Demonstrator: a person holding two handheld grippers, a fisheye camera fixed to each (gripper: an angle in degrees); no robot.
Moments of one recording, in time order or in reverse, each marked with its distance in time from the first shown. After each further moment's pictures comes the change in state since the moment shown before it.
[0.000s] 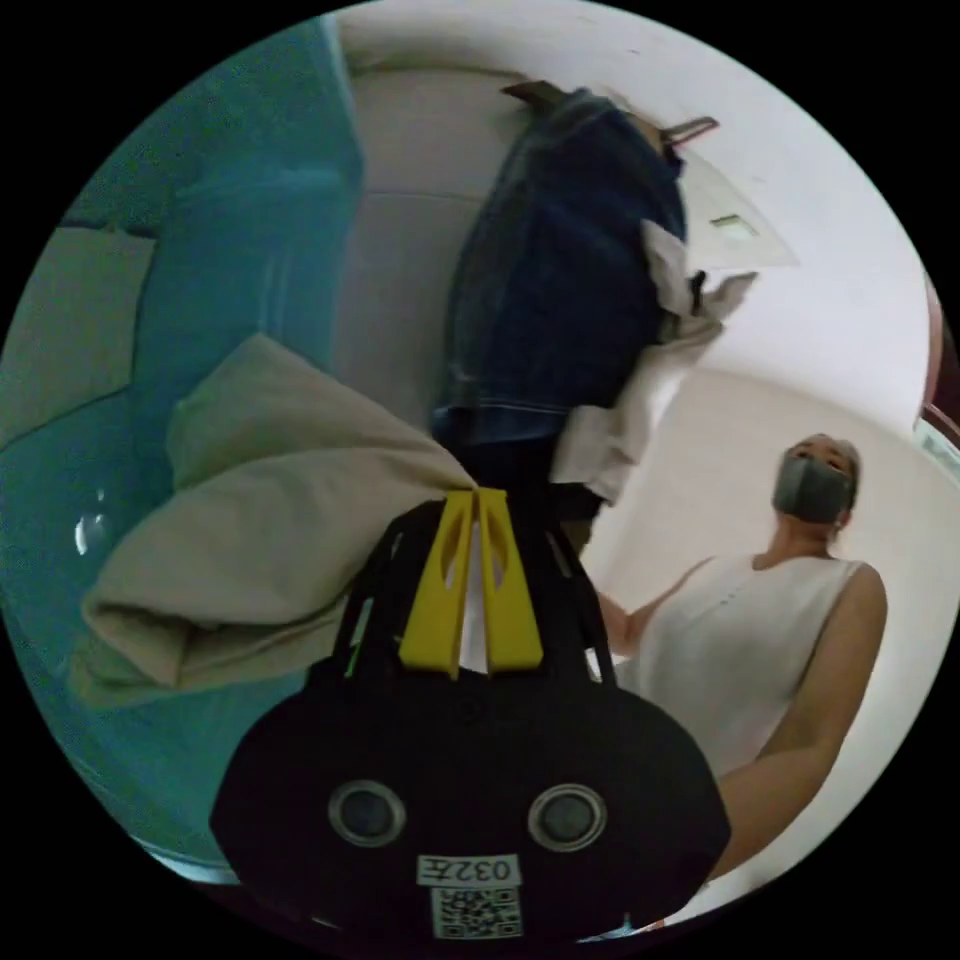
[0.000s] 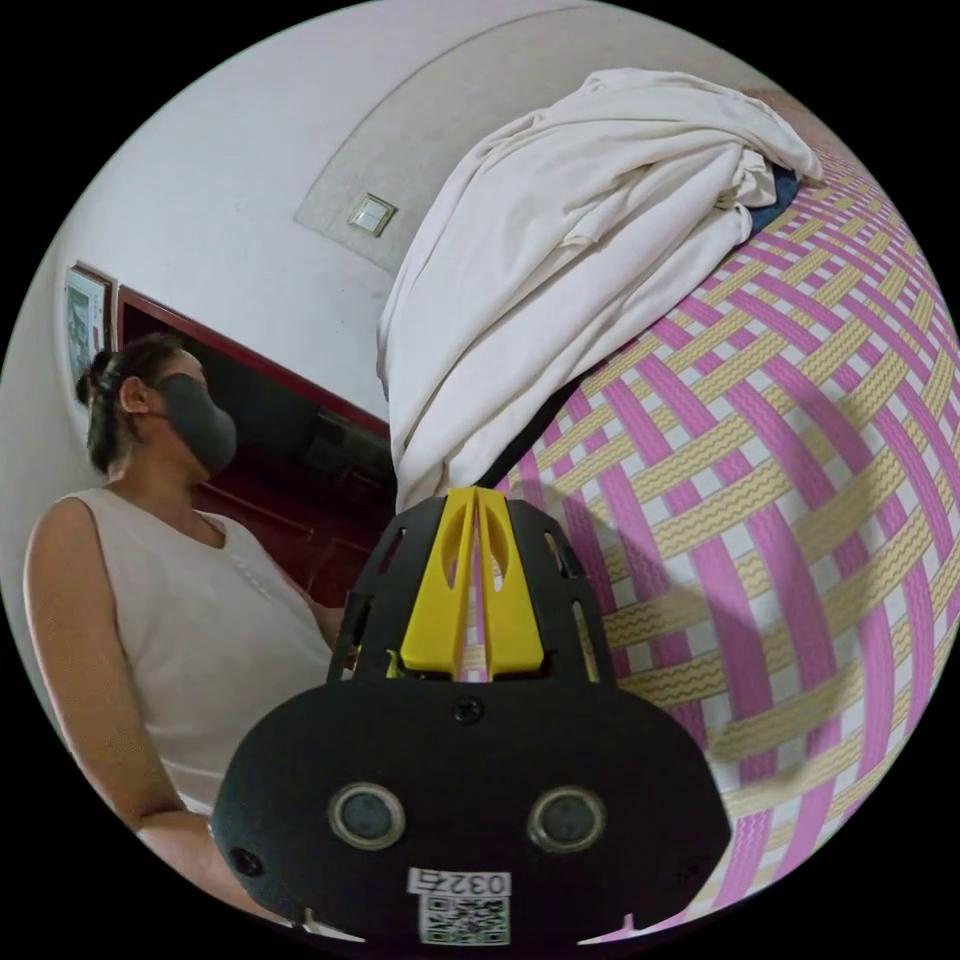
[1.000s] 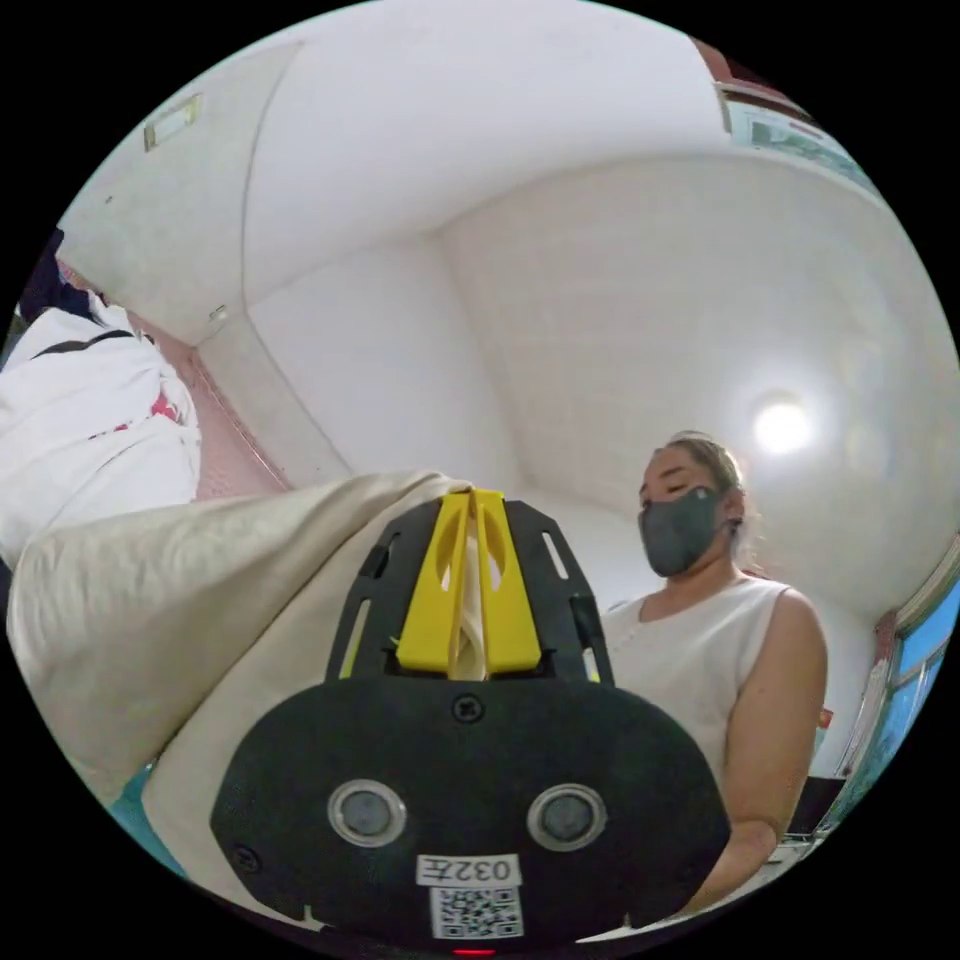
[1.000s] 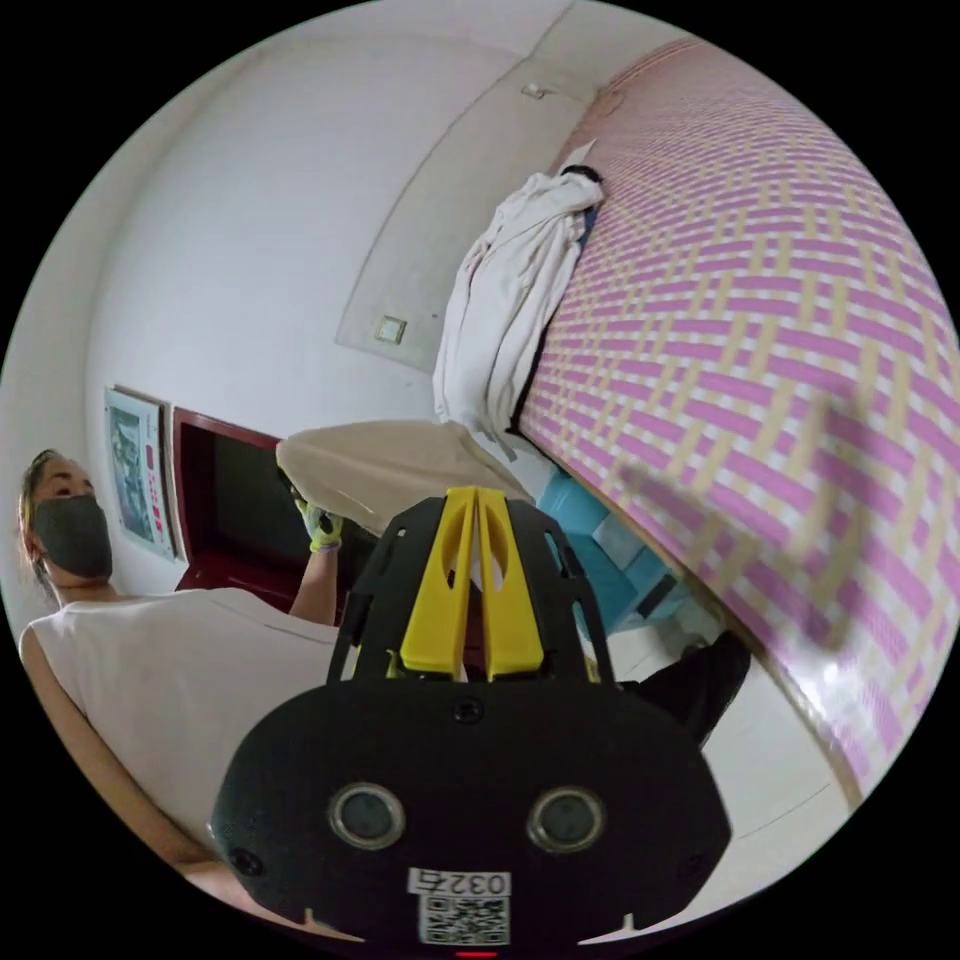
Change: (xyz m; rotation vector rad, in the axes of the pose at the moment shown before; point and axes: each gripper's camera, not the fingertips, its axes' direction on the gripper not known) left arm 0.472 -0.030 0.017 -0.242 0.201 0.705; right arm -0.094 0.361 -0.194 0.352 -0.084 0.320
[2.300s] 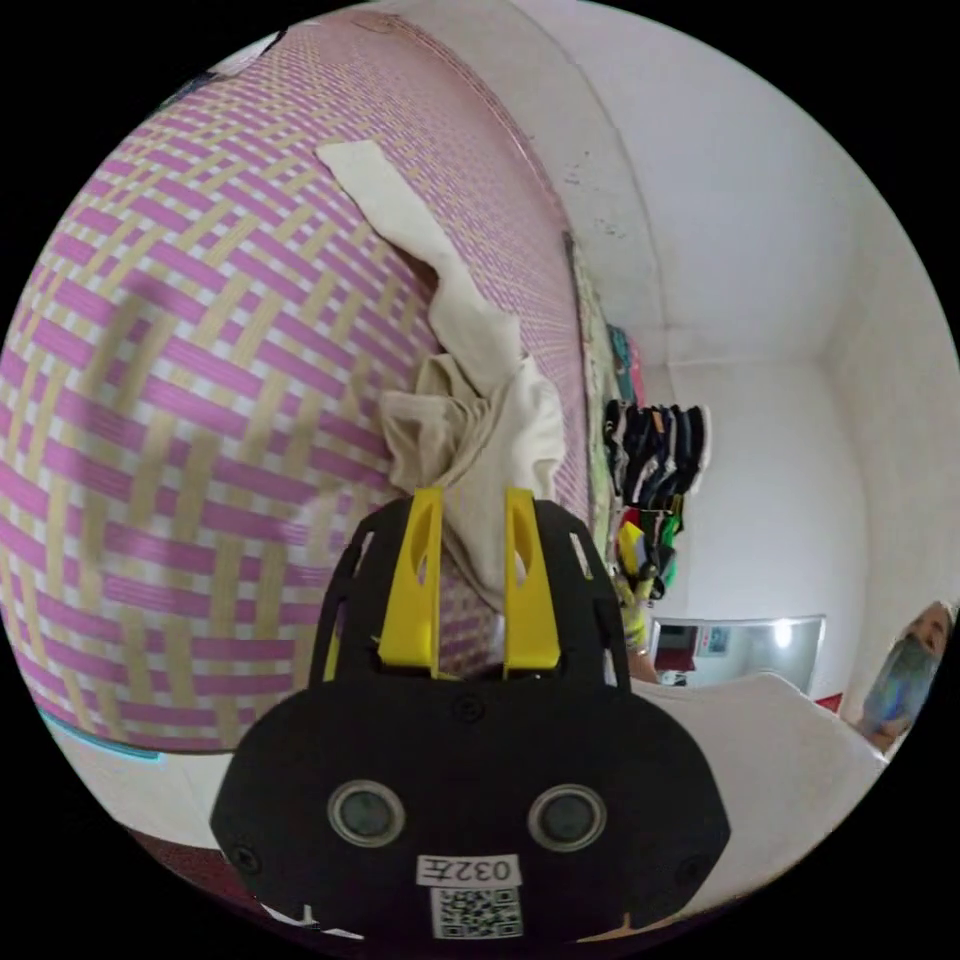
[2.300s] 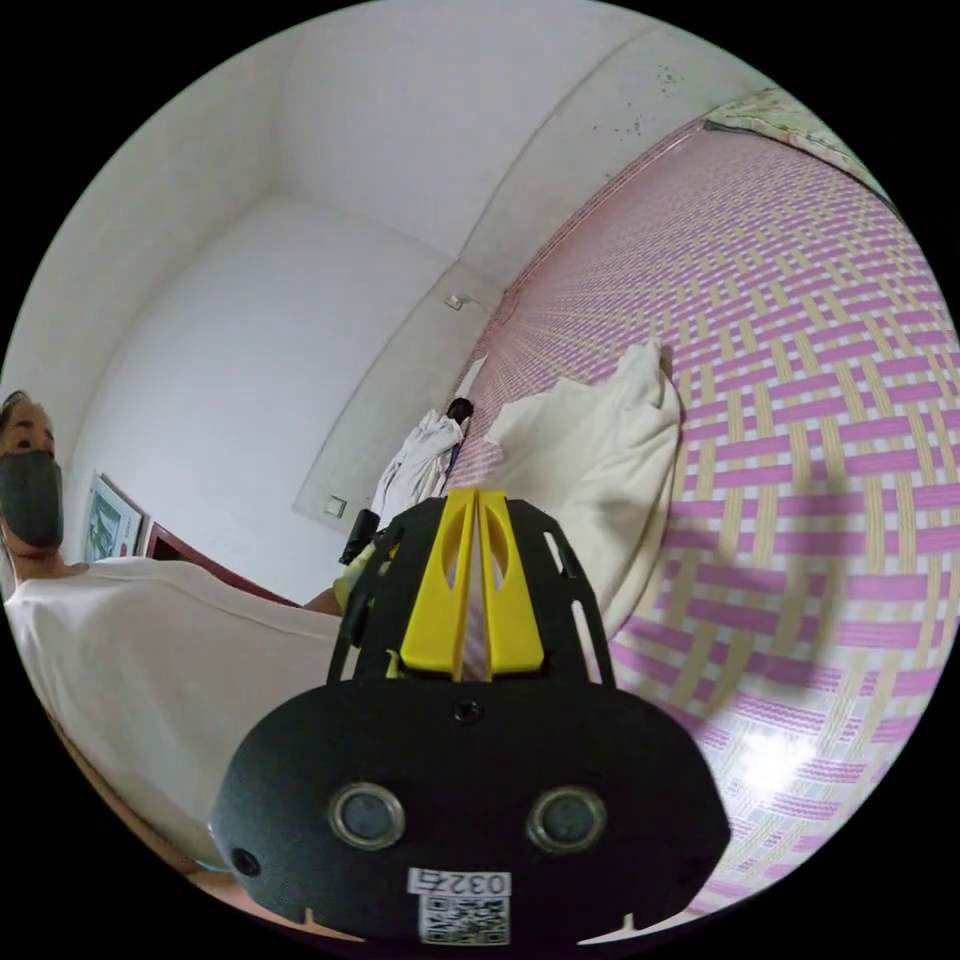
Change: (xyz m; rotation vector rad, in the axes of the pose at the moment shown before) left arm -0.372 0.243 0.579 -0.872 -0.563 -0.593; right arm 0.169 0.081 -0.415 0.507 0.196 0.028
